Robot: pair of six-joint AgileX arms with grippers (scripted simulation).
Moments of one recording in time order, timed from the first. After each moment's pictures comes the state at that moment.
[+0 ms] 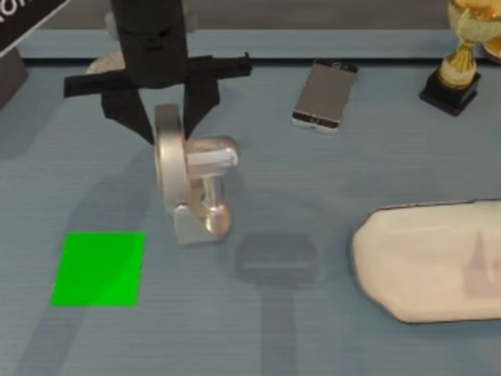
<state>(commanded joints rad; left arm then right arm) -0.49 2.10 2.07 -1.54 0.00 -0.64 0.00 0.00 0.00 0.00 0.00 0.00</state>
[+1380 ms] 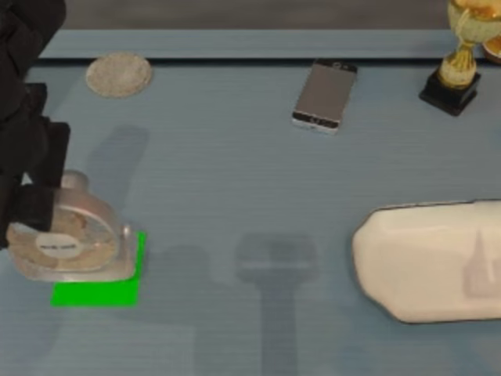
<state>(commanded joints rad) -0.27 1.58 1.37 -1.35 0.00 -1.84 0.00 0.00 0.00 0.00 0.00 0.00</state>
